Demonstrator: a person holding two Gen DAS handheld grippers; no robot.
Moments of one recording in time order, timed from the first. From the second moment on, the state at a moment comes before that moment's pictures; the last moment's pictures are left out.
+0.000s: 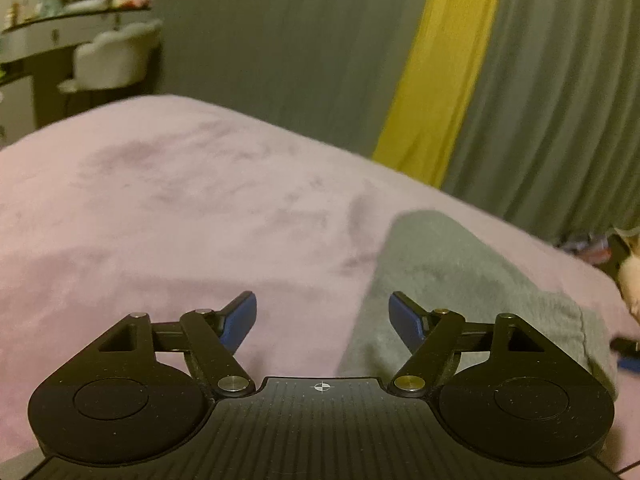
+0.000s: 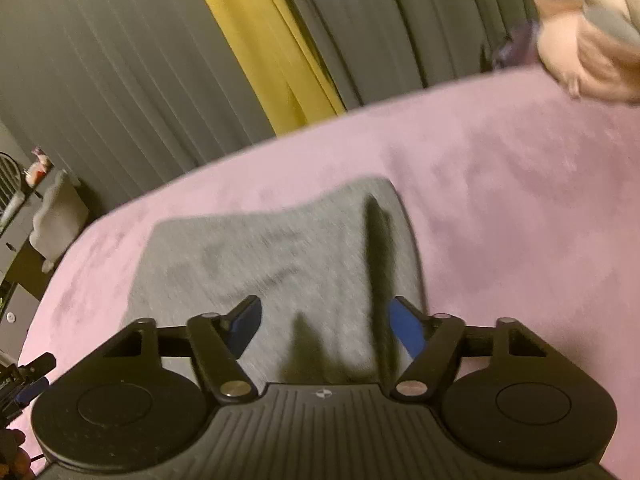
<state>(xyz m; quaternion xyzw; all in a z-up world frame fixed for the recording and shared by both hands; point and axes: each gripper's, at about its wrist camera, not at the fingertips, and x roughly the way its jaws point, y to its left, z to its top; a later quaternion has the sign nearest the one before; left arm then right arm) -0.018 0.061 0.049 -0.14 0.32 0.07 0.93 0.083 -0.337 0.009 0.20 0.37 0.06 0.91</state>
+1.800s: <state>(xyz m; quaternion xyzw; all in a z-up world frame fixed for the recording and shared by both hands) 0.015 0.041 -0.023 -0.13 0.41 0.08 0.90 0.061 -0.344 -0.021 0.24 0.33 0.15 0.90</state>
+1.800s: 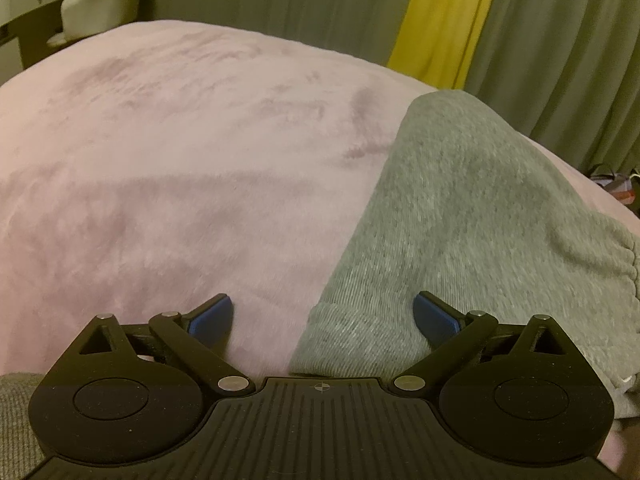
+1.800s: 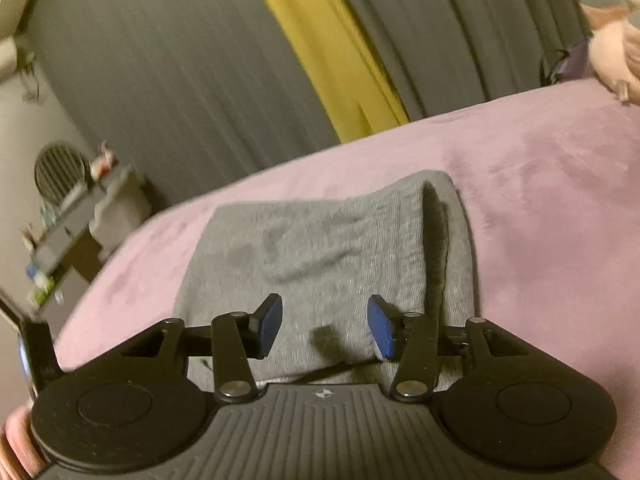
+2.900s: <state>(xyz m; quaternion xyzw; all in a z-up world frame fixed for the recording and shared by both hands) 0.042 0.048 -0.012 -0.15 0.42 -0.02 0.90 0.114 -0.392 -0.082 0.37 0.36 0.15 0.84</state>
